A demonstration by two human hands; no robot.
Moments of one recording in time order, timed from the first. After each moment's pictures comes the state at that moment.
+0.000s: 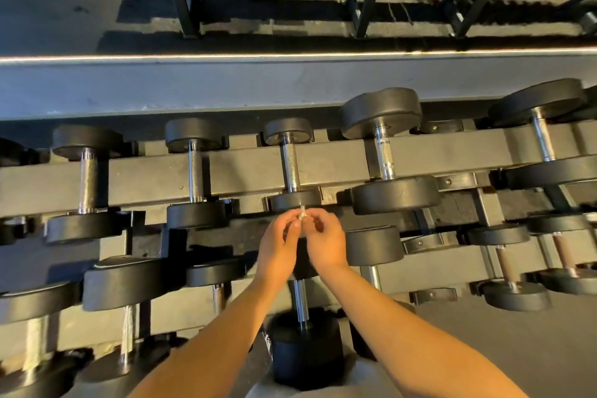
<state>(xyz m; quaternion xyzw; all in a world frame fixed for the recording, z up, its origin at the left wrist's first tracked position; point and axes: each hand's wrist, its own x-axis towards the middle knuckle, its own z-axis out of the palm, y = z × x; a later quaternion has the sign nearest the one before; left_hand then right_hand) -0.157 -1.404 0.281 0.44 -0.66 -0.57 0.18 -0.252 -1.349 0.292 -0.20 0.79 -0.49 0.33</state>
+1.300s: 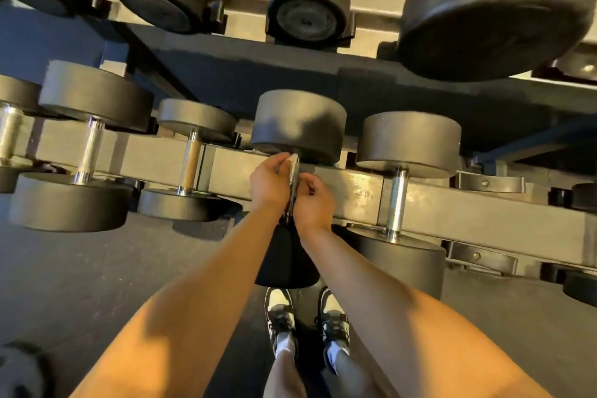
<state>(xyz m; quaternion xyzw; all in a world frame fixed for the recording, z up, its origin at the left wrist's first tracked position) -0.151 -1.260 0.057 0.68 -0.50 -0.48 0.24 -0.209 -1.202 0.047 -0.15 0.75 -0.47 0.44</state>
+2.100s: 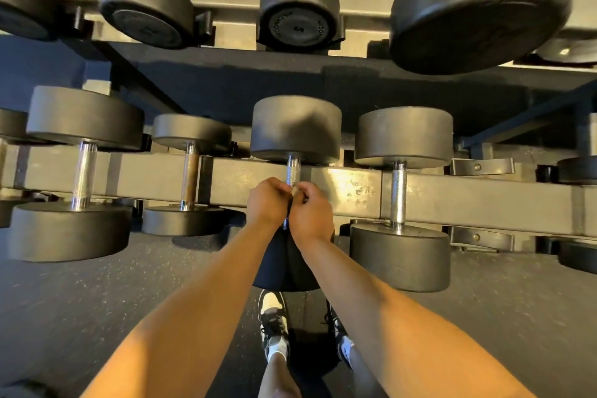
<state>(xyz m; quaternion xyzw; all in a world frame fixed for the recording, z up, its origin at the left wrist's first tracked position) -0.122 -1.259 0.047 0.67 -0.58 -0.45 0.08 -0.187 -1.198 0.052 -0.24 0.83 -0.35 0.36</state>
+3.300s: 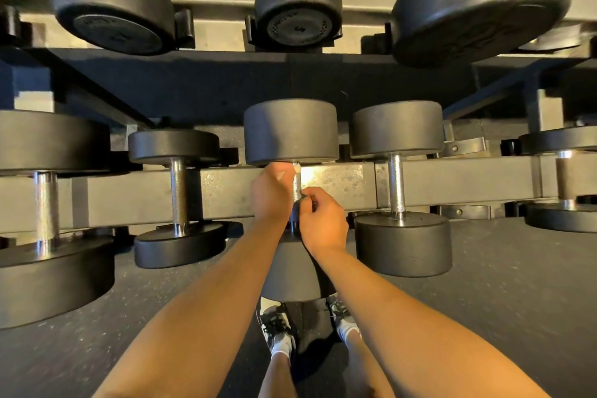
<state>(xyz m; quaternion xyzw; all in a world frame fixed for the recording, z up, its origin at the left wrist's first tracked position) -0.133 -1.312 0.050 0.38 -0.64 -0.67 0.02 -0.179 -1.202 0.060 -0.22 0.89 -0.29 0.28</state>
